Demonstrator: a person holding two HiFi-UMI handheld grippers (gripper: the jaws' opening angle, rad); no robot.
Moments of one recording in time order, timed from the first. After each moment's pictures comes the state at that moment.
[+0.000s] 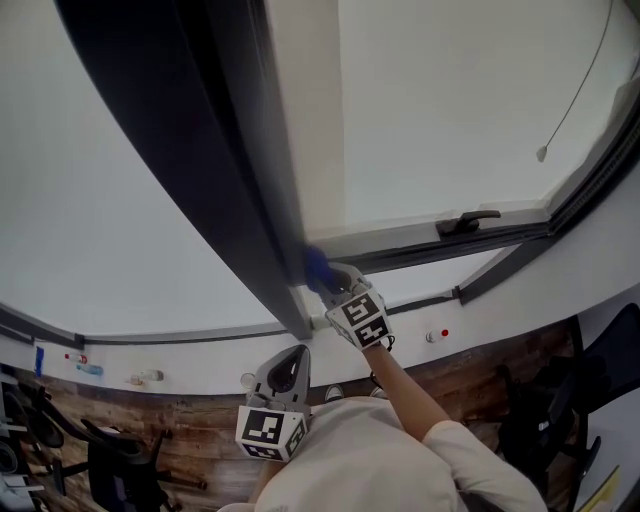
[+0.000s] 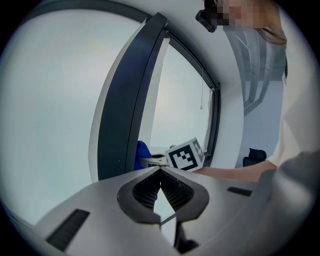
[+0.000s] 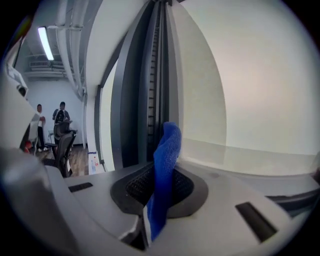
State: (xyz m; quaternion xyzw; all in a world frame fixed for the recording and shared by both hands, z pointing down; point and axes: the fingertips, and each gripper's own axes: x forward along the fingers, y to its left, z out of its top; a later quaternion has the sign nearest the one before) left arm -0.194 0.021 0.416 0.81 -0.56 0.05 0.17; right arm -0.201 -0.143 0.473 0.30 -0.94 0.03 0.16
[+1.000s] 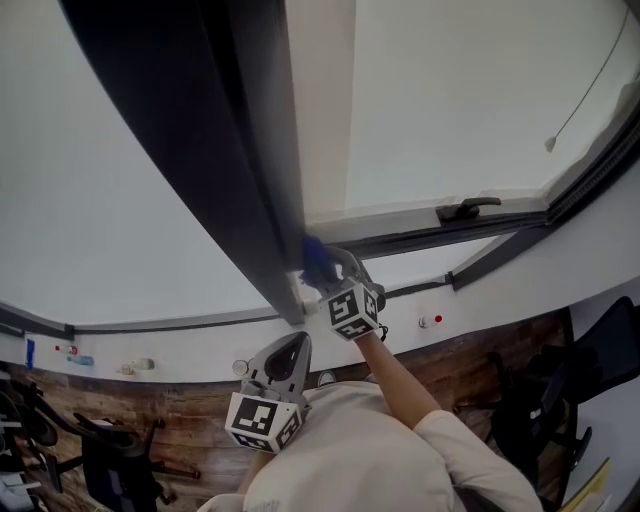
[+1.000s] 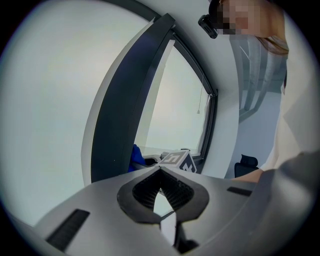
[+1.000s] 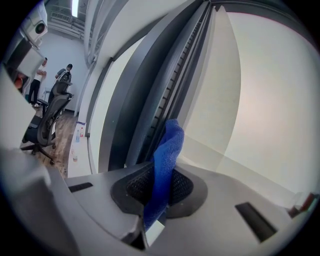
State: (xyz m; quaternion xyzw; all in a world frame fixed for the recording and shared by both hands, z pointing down) left arm -0.192 0.015 0.412 0.83 -0.52 0.02 0.19; right arm -0.202 -0.154 0.493 0.34 -0.90 -0.12 0.24
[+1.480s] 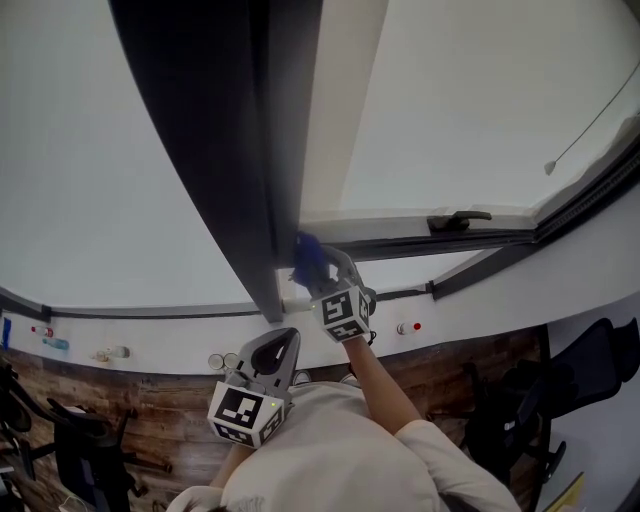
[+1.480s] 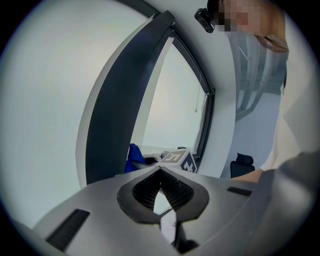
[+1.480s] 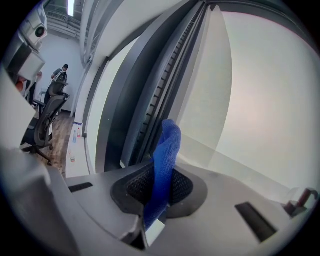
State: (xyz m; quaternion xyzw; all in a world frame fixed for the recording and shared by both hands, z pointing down) left arm -0.188 0.009 0.413 0.85 -0.50 0.03 0.19; right arm -0.190 -0.159 0.492 0.36 -0.90 -0.11 0.24
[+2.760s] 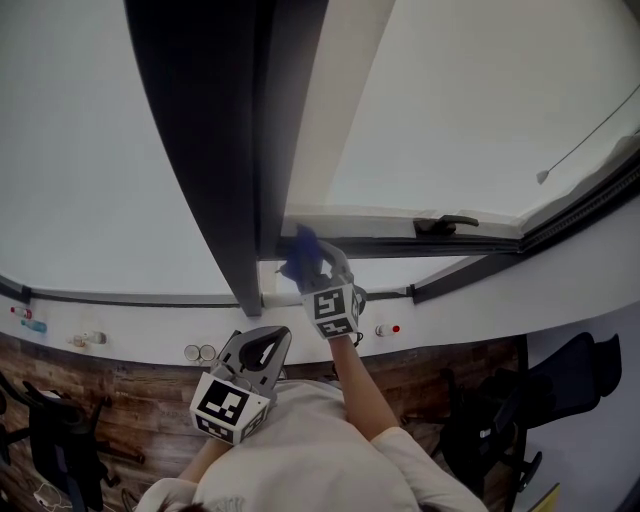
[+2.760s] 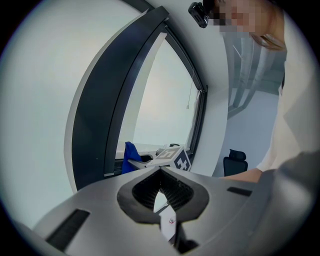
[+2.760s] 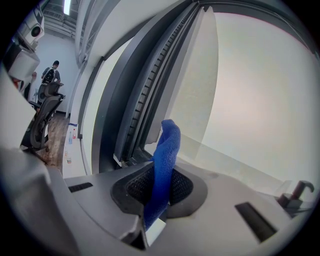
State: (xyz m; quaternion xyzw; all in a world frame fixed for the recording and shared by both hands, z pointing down) left arm -0.165 0.014 0.414 0.87 -0.46 0.05 0.19; right arm -0.166 -0.166 0.492 0.38 -0.89 -0.10 0.23
